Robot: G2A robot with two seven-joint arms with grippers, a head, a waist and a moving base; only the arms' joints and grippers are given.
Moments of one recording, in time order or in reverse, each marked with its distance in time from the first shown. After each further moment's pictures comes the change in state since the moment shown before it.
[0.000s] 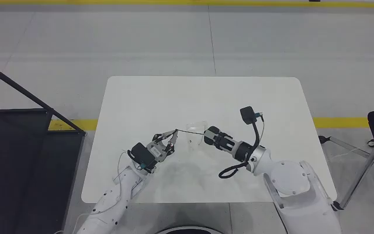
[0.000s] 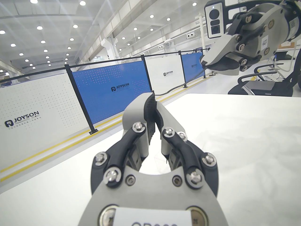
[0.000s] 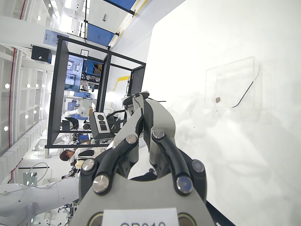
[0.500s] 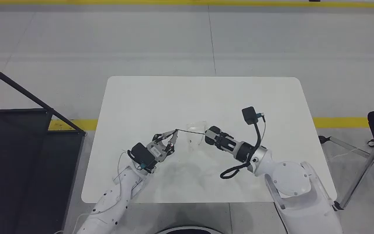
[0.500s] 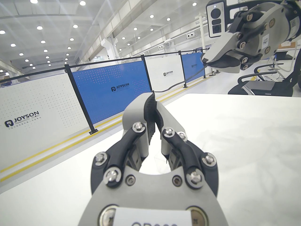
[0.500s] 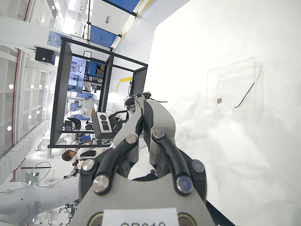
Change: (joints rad) left arm 0.000 0.000 0.000 0.000 0.000 0.000 0.000; right arm -0.011 0.004 0.011 -0.004 0.012 -0.012 -0.006
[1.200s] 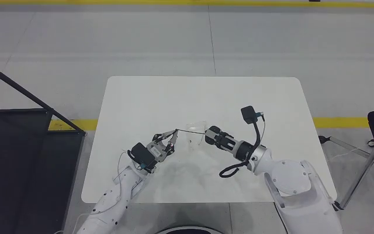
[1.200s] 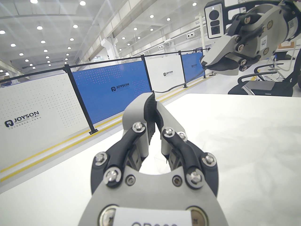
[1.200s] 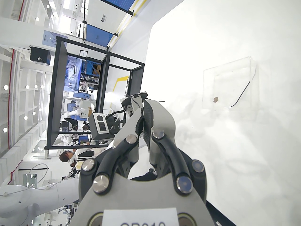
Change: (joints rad) left arm 0.000 0.000 0.000 0.000 0.000 0.000 0.000; right arm 0.018 0.003 -0.010 0.005 -0.010 0.030 0.009
